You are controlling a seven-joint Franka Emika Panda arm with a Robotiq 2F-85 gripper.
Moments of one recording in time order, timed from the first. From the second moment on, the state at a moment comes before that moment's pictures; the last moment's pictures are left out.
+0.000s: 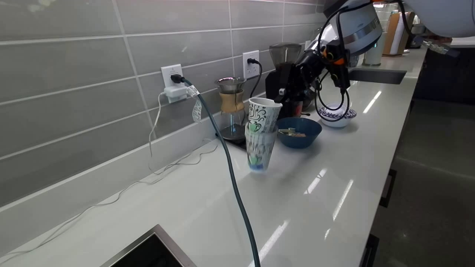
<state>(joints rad) -0.01 1.00 0.38 -0.78 0.65 1.23 -0.26</state>
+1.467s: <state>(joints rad) -0.06 0.83 0.40 -0.92 0.76 1.39 0.02</state>
